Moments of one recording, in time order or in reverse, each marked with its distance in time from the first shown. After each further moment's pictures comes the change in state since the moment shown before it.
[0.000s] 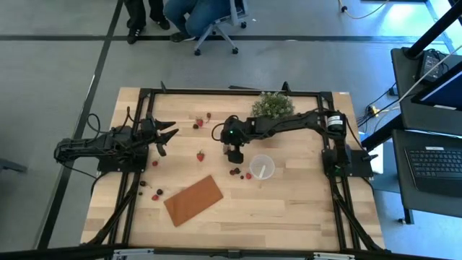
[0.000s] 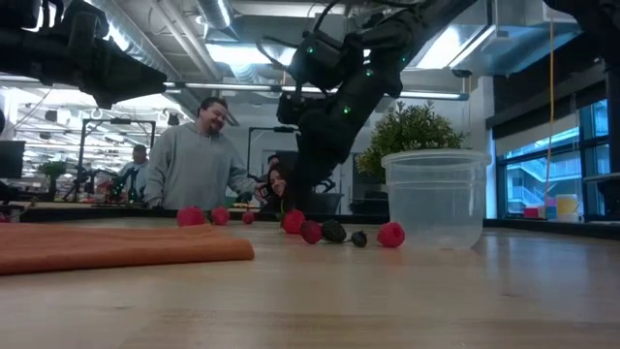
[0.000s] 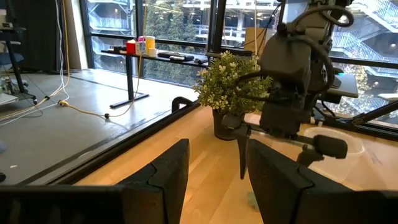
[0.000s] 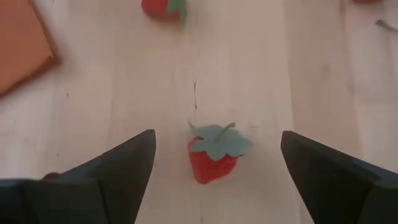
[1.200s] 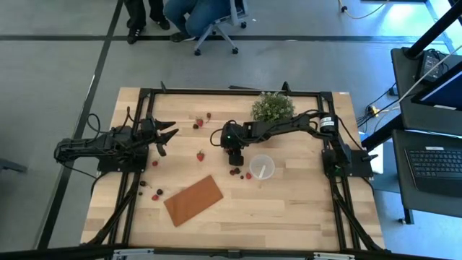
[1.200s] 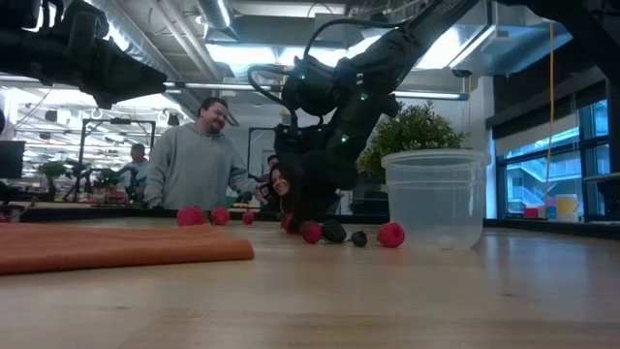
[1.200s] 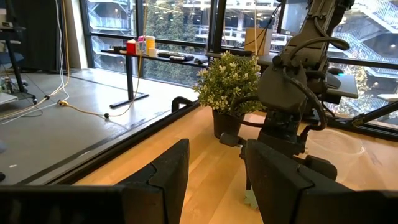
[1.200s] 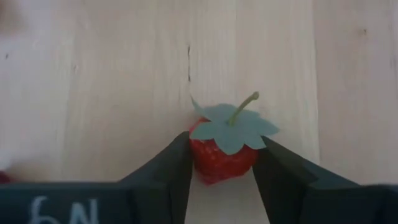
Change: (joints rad) left arm 0.000 0.000 0.000 0.000 0.000 -0.004; right arm 0.011 0.084 0.002 0.001 0.065 -0.043
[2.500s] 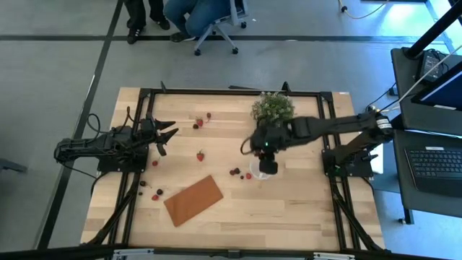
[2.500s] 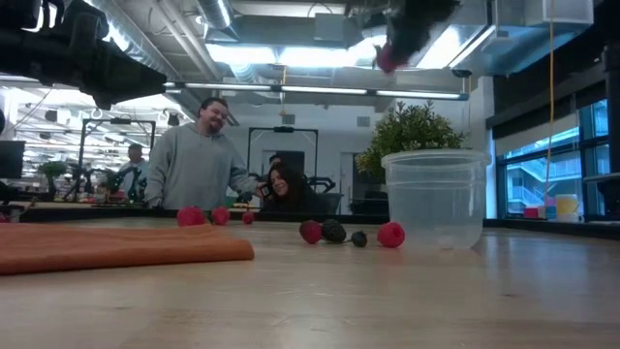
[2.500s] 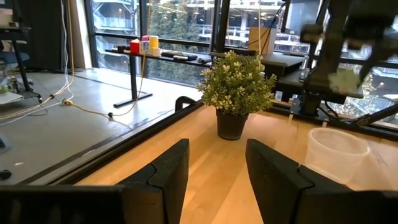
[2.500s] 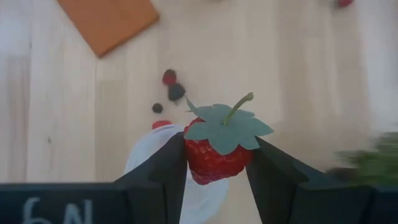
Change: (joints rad) left arm 0.000 0.000 0.000 -0.004 -0.016 0.000; right arm 0.231 -0.568 0.022 -0.616 0.126 0.276
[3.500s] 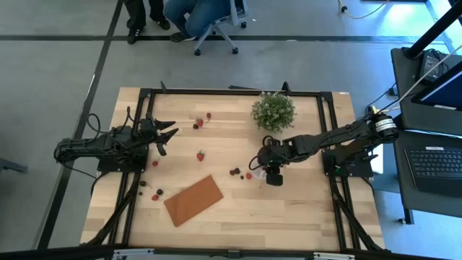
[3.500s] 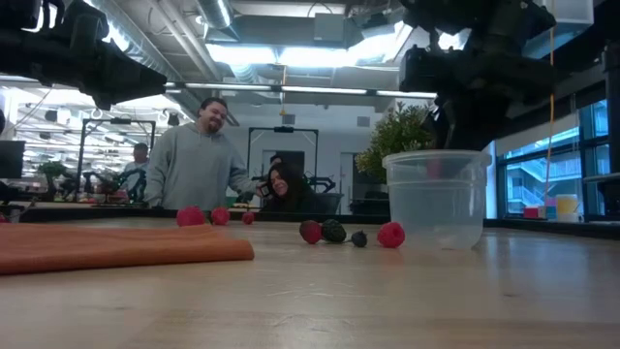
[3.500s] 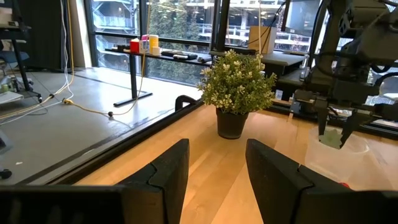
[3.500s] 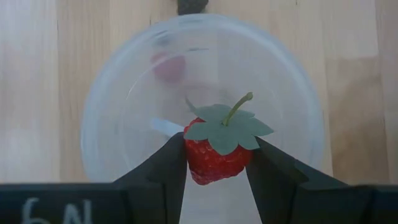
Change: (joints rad) left arm 0.000 0.000 0.000 -0.004 0.000 0.000; right arm 0.043 -0.042 -0.496 0.391 -0.037 0.055
